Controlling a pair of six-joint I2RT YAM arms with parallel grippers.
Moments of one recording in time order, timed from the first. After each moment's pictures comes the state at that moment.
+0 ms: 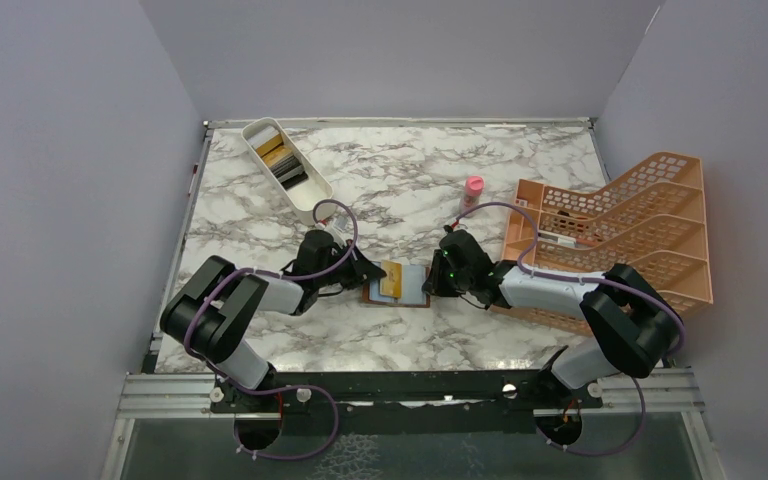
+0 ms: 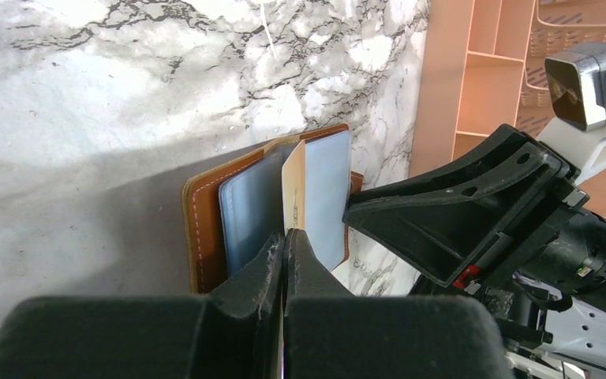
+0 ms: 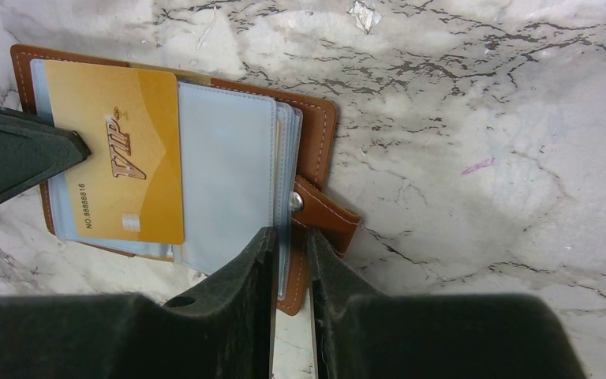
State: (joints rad) left arm -0.50 1.58 0.42 0.66 0.43 -0.95; right arm 0.74 1.49 0.64 0.00 0.03 0.71
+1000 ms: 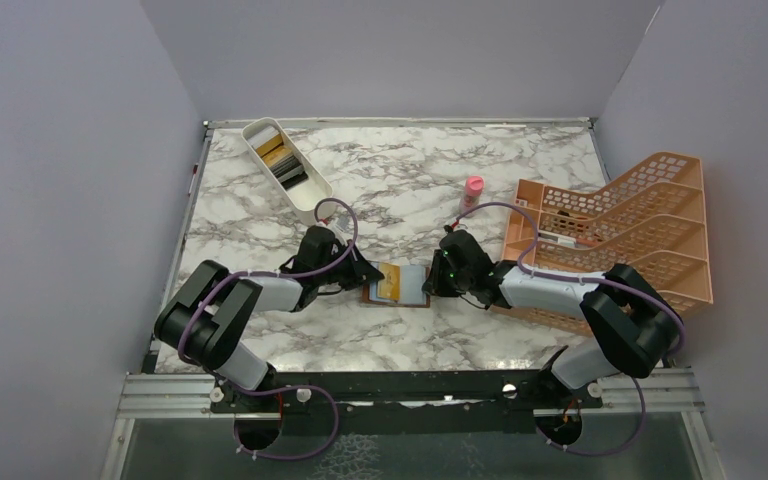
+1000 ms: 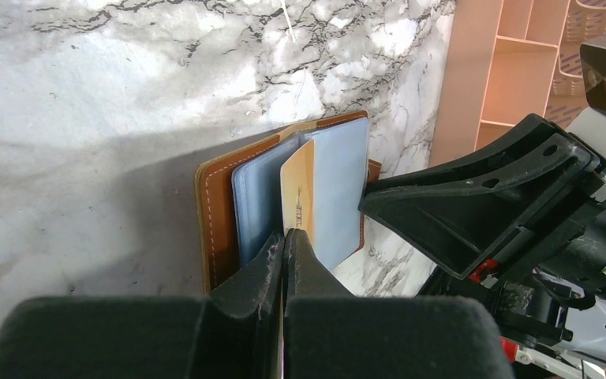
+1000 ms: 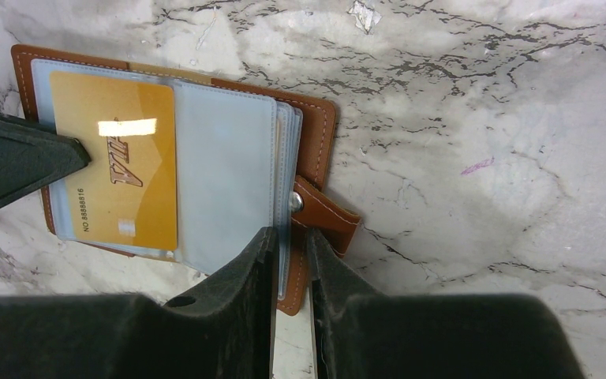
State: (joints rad) left arm -0.49 1.54 0.45 0.51 0.43 -0.89; right arm 0.74 1.49 0.63 0.00 0.03 0.71
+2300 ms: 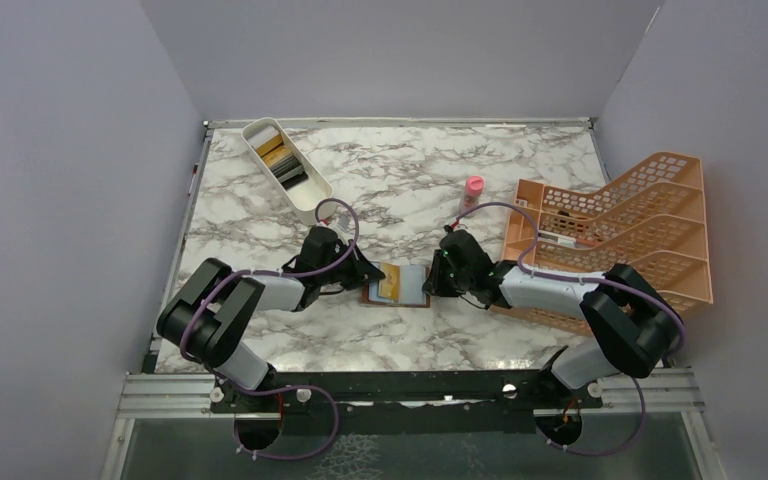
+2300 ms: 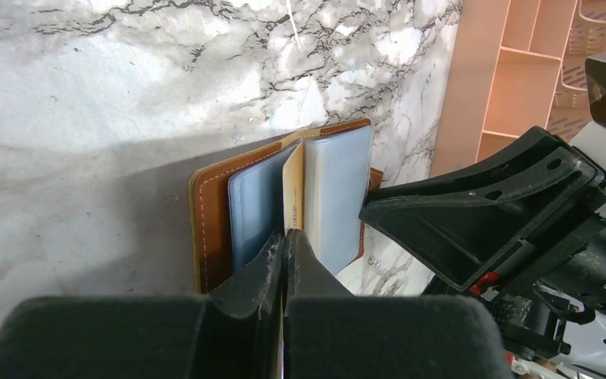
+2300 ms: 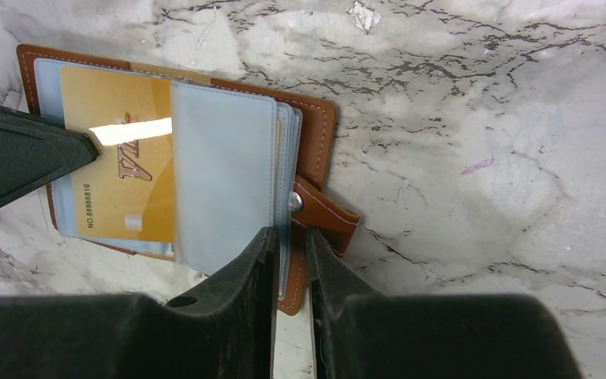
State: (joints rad) left arm -0.51 1.55 0.46 0.51 0.40 -0.92; right arm 0.74 1.49 0.63 0.00 0.03 0.71
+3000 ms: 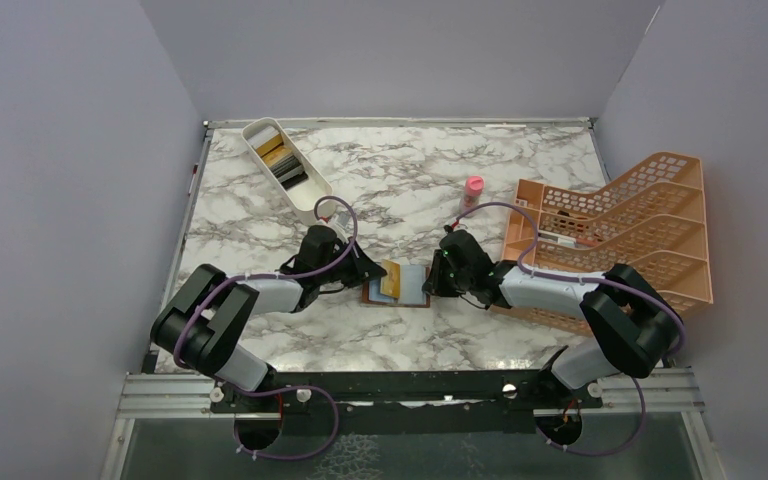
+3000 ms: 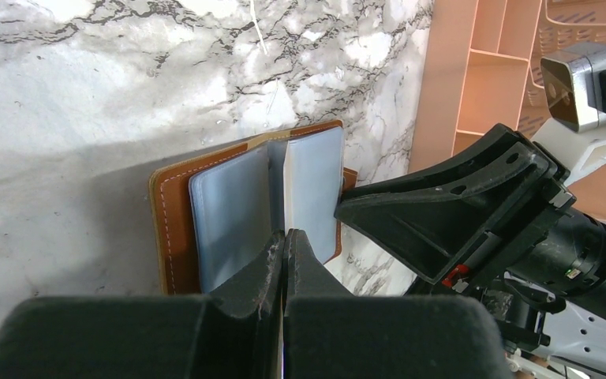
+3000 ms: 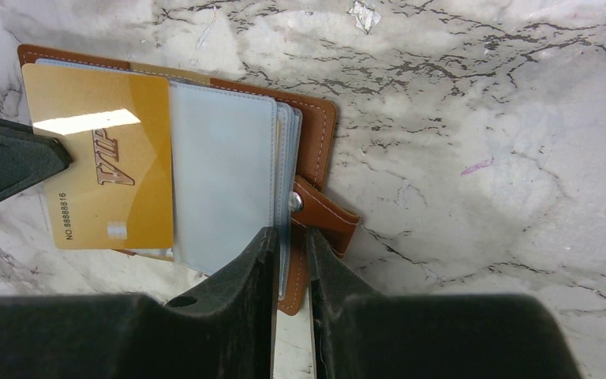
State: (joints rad) left arm -0.52 1.51 0.46 0.51 0.40 -0.94; right arm 0.74 1.49 0.63 0.00 0.03 0.71
